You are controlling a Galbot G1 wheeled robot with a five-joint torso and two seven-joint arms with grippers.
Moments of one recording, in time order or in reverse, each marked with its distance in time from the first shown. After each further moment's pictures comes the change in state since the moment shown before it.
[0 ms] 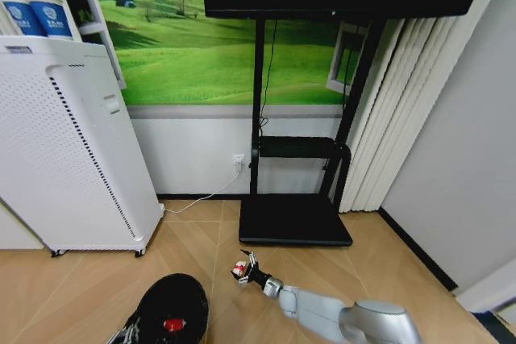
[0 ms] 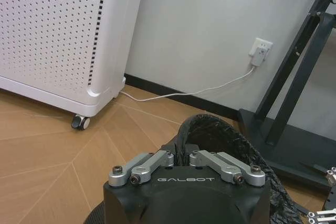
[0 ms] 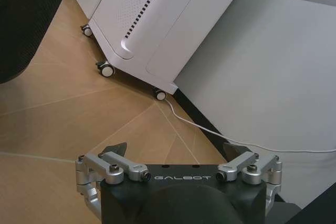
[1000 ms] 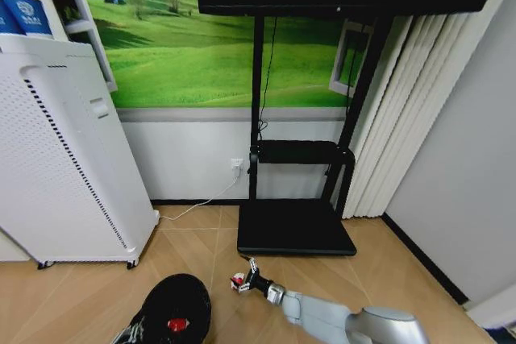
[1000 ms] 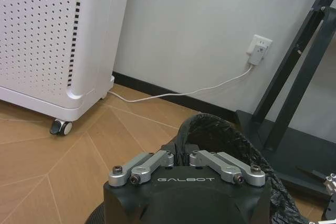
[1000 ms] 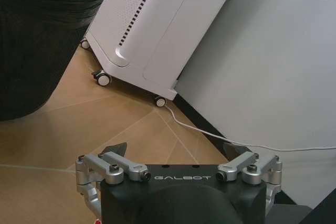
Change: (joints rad) left arm -0.021 0.007 0.022 0.016 0.000 0.004 -0.003; right arm -0.040 -0.011 0.015 0.032 0.004 0.060 -0.019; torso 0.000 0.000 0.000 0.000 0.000
